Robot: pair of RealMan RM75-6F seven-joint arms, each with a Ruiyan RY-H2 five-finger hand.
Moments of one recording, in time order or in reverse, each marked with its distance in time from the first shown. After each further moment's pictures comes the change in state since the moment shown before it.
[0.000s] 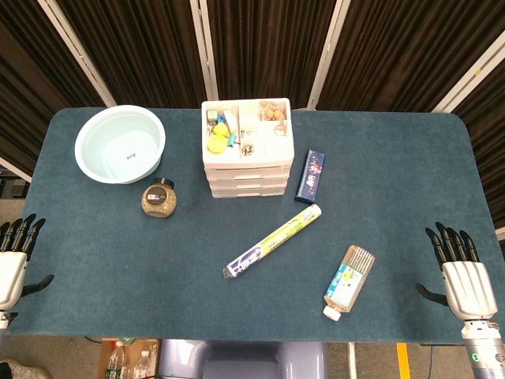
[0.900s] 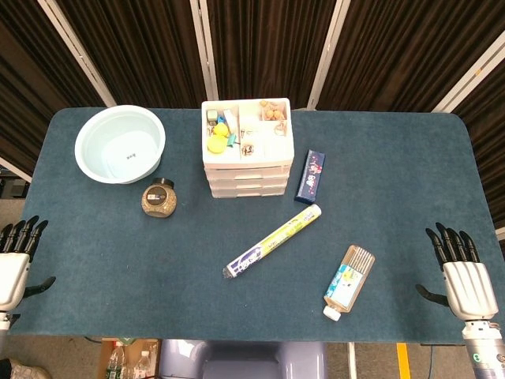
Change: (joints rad) left arm 0.001 0.005 0.006 -0.022 -0.004 -0.008 0.014; right arm -0.001 0.010 -0.004 -0.007 -0.003 -0.001 0.017
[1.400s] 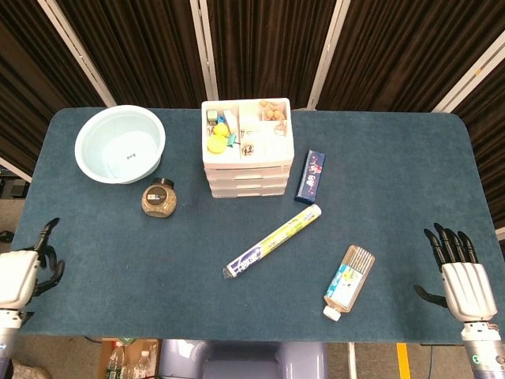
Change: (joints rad) left arm -0.022 -0.007 -0.018 -0.122 -0.016 -0.036 -0.147; right arm -0.002 -0.002 -0.005 -0.007 -0.015 0.008 -0.003
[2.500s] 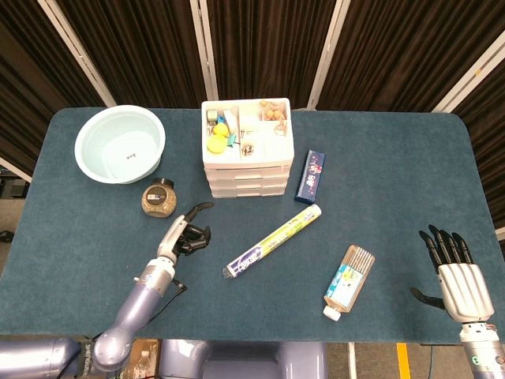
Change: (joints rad) left arm -0.533 -0.498 -0.432 -0.216 -0.982 -0.347 -0.098; right arm 0.007 0.019 -0.013 -0.015 -0.014 -0.021 0.042
